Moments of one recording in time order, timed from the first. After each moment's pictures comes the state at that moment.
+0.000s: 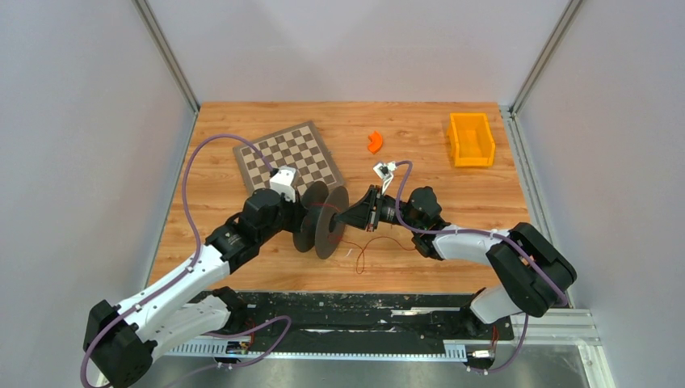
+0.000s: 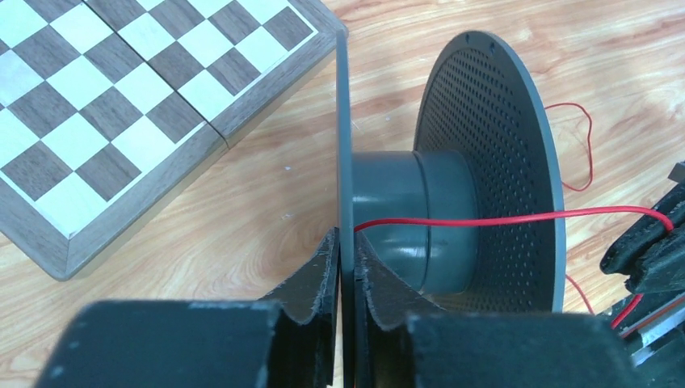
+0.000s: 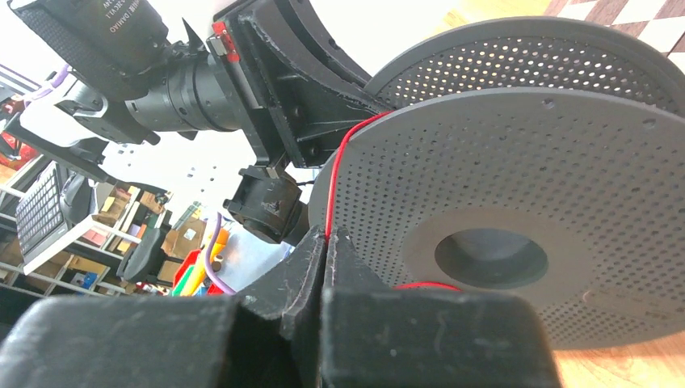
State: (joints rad) left arm -0.67 0.89 0.62 -0.21 -0.12 -0.33; right arm 0.69 1.48 0.54 1.05 -0.67 0.89
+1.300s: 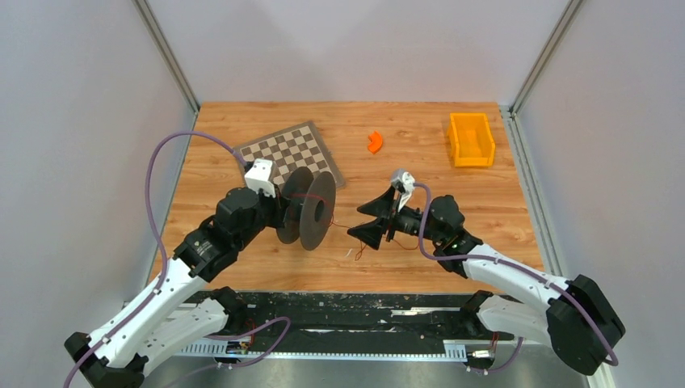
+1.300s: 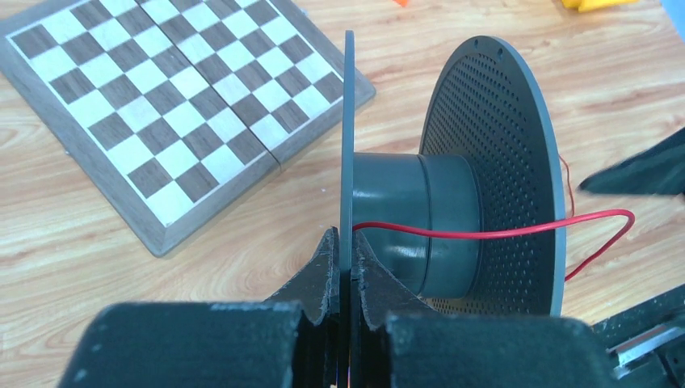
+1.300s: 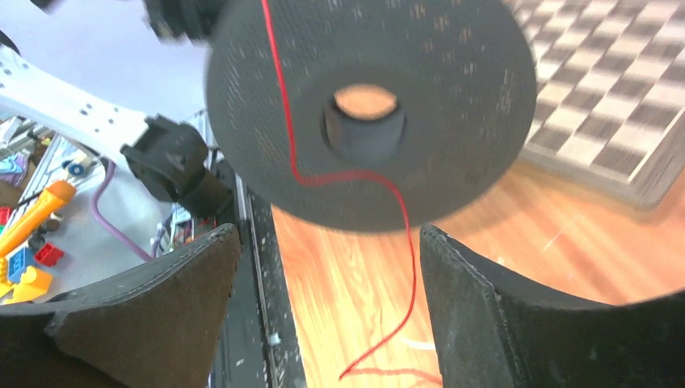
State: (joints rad) left arm -0.69 0.73 0.79 -0.45 -0.25 -0.32; right arm 0.70 1.06 0.48 0.63 -0.56 0.38
